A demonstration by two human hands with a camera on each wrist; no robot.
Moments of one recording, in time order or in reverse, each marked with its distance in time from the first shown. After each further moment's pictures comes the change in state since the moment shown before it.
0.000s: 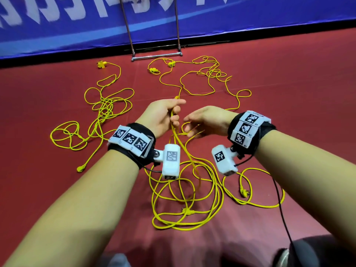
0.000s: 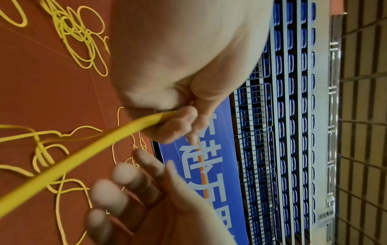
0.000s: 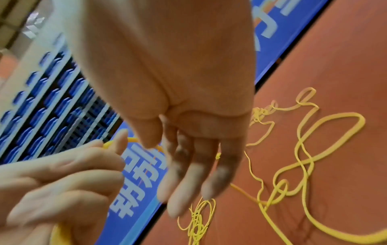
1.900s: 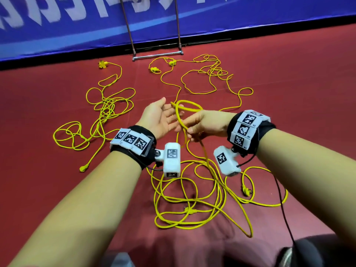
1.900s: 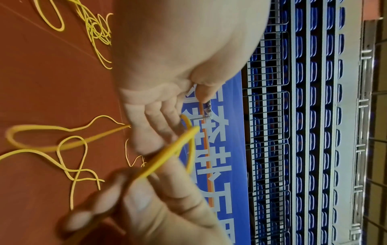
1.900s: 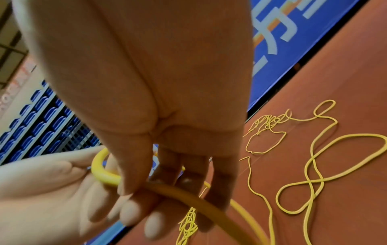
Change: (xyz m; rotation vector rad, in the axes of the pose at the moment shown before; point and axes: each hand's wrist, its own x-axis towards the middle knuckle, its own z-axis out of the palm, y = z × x) left_hand 0.006 -0.005 -0.009 -0.194 0.169 -0.124; right_hand 0.001 0.008 0.004 -0.206 -0.233 -0.101
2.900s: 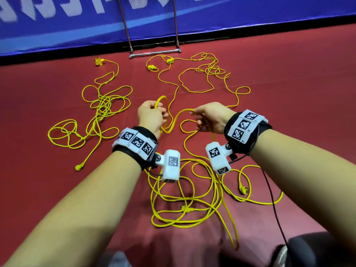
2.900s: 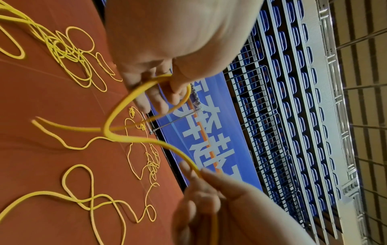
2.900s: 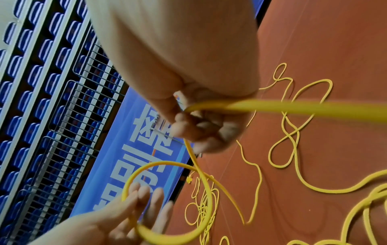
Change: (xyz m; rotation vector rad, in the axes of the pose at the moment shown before) left_hand 0.022 -0.022 -0.006 0.283 0.375 0.426; right_hand 0.008 -0.002 -0.009 0.530 0.508 0.212
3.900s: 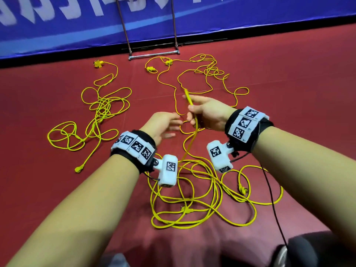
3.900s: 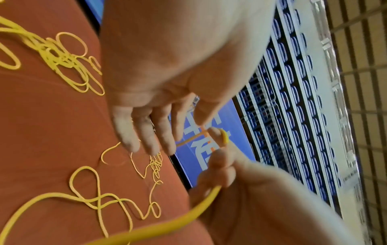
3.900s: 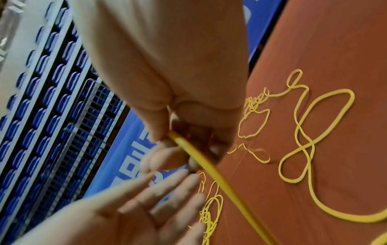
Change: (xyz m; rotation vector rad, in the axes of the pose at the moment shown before) left_hand -0.016 0.002 0.001 0.217 -0.421 -0.287; right_hand -0.003 -0.006 -0.003 -0.091 -0.218 -0.246
